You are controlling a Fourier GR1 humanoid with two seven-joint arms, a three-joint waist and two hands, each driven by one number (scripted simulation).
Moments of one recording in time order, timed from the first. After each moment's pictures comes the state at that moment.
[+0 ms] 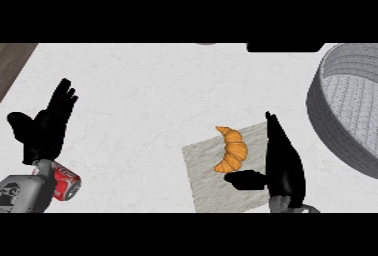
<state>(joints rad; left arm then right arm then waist) -0.19 0.35 -0.02 -1.44 0.13 0.21 0.12 -0.09 -0.08 0.42 -1.81 0.86 -0.15 0.99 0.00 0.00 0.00</state>
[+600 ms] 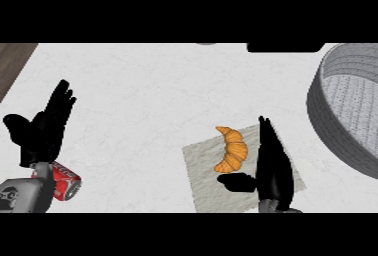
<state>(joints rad) -0.17 0.30 0.03 -1.48 0.08 0.16 0.15 -0.05 -0.01 0.43 -1.74 0.93 -0.23 0.91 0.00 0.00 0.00</state>
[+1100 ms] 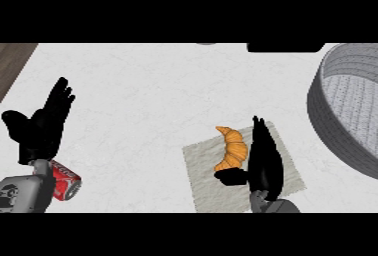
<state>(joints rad) -0.19 0.28 0.08 -1.48 0.04 0.12 0.16 -0.10 0.00 0.42 -1.60 0.94 -0.27 0.92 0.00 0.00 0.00</state>
